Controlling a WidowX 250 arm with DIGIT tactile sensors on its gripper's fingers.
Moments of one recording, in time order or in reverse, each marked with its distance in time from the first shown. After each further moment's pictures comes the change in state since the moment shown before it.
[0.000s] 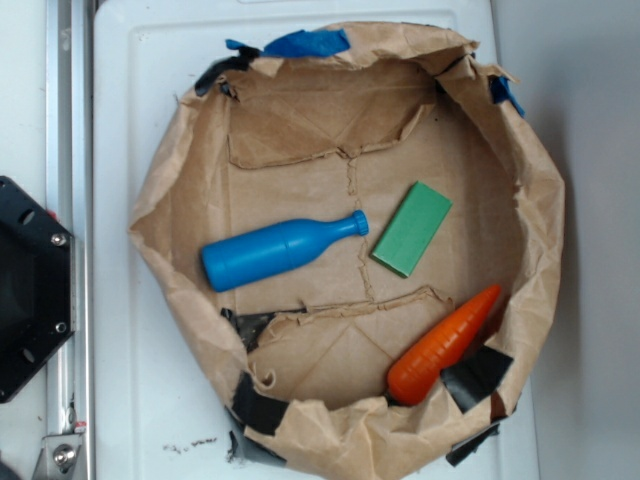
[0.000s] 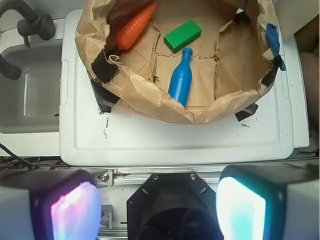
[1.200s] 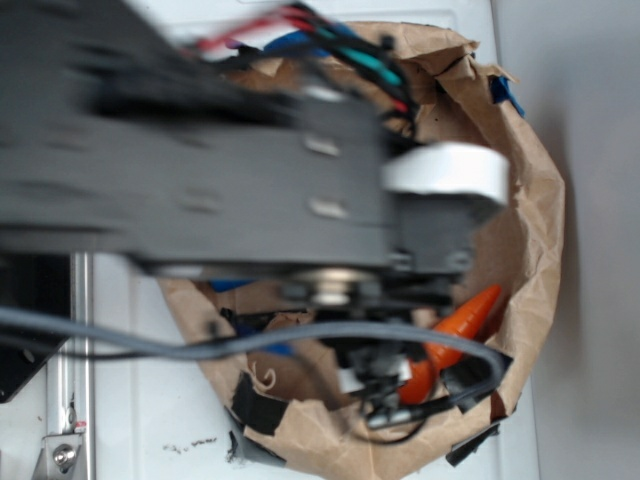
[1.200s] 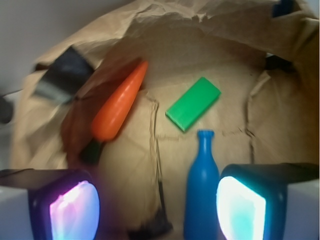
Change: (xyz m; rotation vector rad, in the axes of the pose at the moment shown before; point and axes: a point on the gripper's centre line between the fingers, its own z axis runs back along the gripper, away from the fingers) arm 0.142 0.007 -0.115 -0.007 -0.029 0.186
